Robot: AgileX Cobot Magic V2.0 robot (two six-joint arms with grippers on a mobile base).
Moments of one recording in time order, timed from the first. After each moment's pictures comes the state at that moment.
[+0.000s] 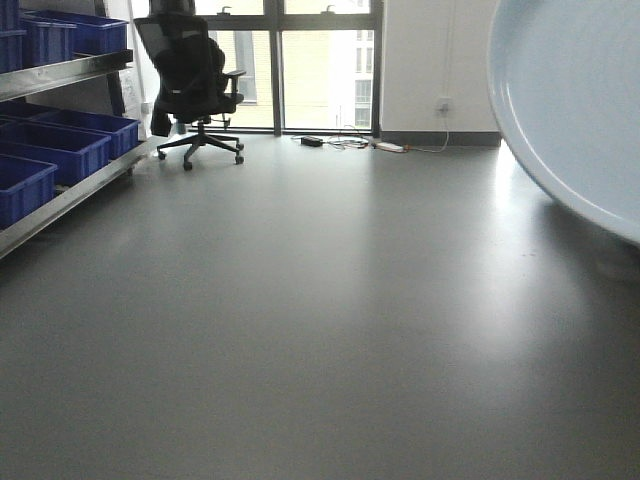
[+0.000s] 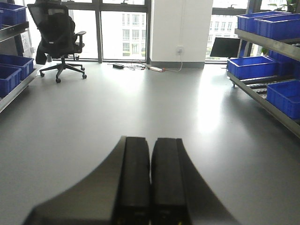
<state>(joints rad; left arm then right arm) -0.24 0.47 -0.31 -0.06 -0.04 0.04 0.04 0.38 -0.25 0.22 0.07 0.02</state>
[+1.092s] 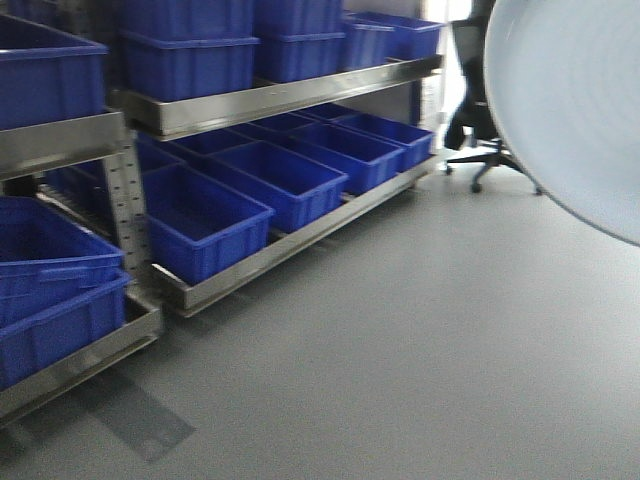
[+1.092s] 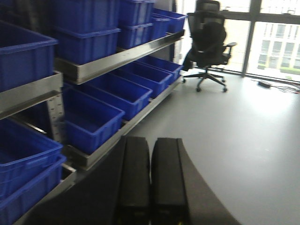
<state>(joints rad) -0.24 0.47 -0.31 -0.06 -0.04 0.04 0.04 0.38 -0.25 0.22 0.07 0.02</state>
